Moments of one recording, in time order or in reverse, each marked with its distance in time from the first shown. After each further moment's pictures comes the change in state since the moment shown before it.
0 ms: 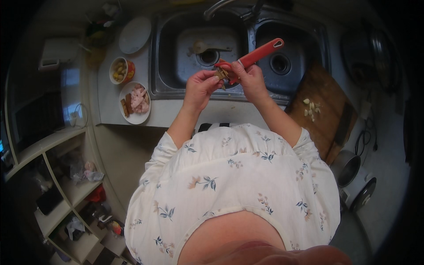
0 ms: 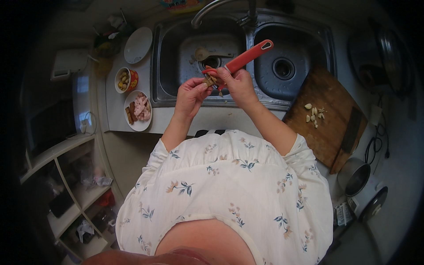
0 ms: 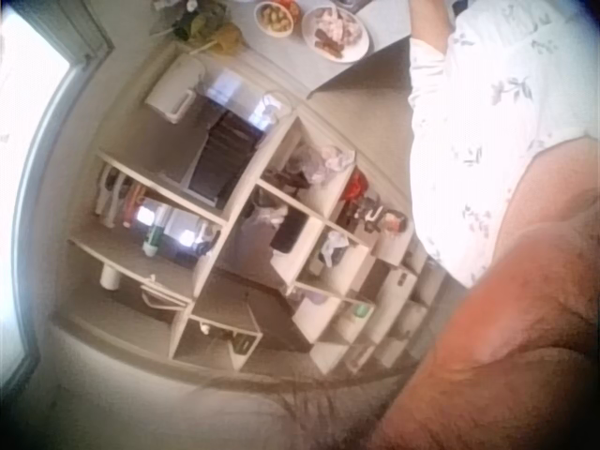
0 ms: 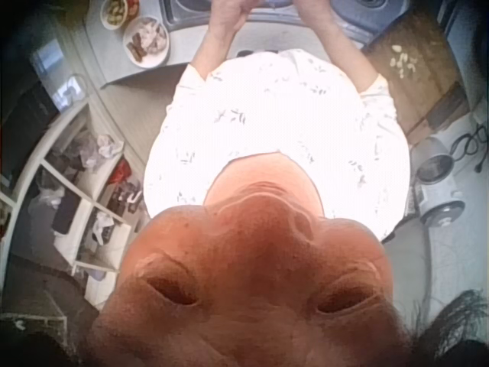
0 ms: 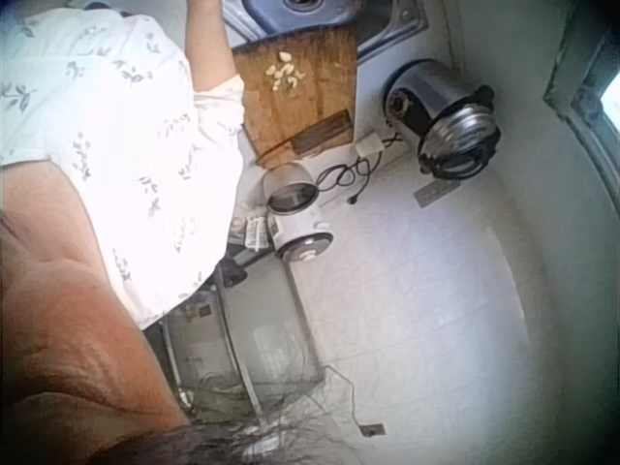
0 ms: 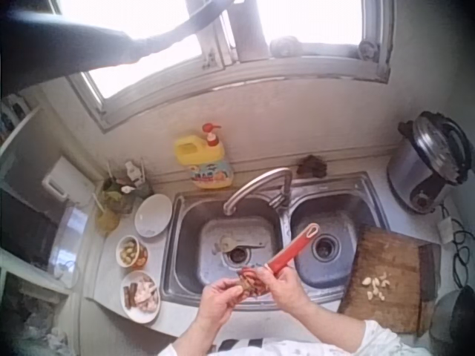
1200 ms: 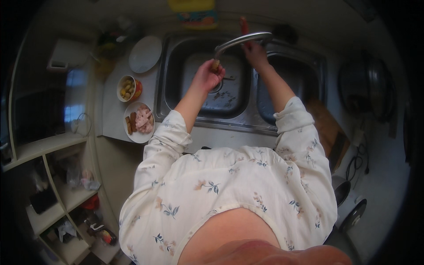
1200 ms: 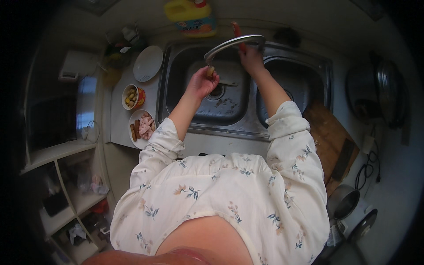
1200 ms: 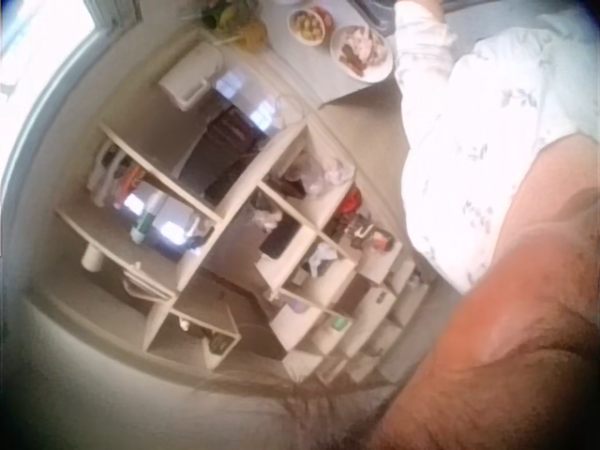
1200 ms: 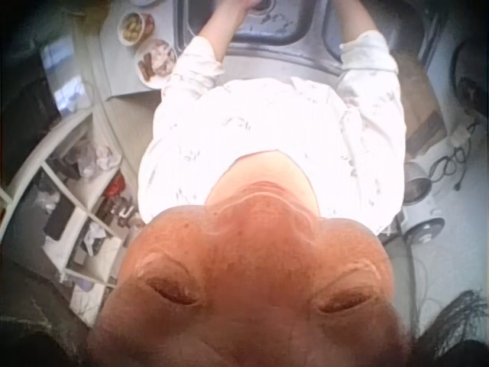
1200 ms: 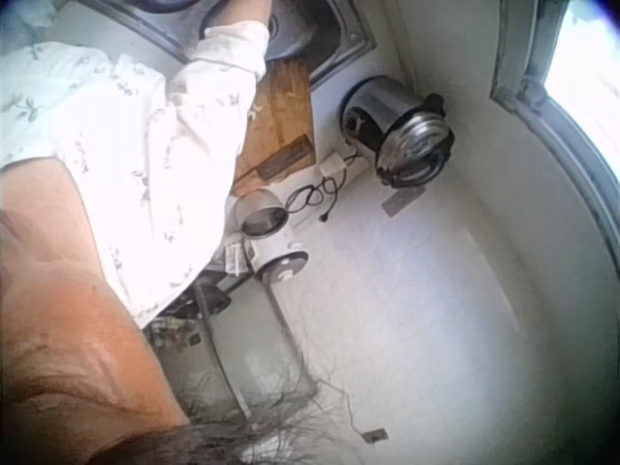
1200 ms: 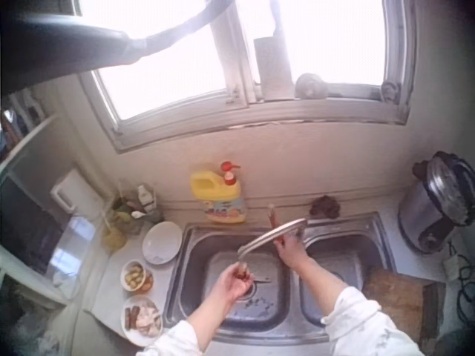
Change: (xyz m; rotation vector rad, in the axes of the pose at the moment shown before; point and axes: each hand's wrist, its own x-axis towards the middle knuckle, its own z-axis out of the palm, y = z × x) left_hand 0.147 0.026 -0.021 -0.518 0.153 -0.215; right_hand 0.203 -0.011 -0.068 -1.226 0.156 -0.430
